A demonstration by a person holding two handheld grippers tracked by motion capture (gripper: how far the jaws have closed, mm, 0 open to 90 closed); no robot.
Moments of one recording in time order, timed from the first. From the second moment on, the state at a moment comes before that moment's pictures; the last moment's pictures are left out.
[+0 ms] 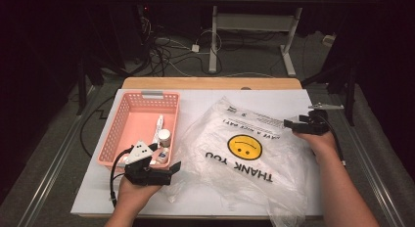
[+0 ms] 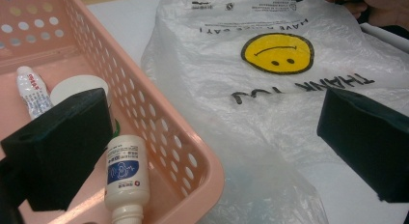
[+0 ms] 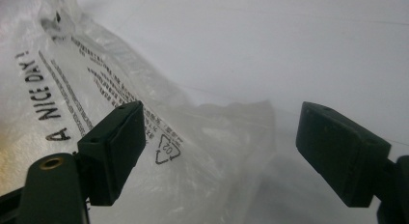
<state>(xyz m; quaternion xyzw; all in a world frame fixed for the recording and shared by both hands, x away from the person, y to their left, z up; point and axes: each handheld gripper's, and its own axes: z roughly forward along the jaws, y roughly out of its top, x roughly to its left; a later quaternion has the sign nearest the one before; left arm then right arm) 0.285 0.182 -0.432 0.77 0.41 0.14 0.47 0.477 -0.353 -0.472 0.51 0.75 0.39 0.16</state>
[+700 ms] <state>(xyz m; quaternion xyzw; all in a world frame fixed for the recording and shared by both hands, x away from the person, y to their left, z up) 0.284 0.178 -0.434 0.77 0.40 0.13 0.47 0.465 -0.327 -0.483 0.40 0.83 0.35 0.15</state>
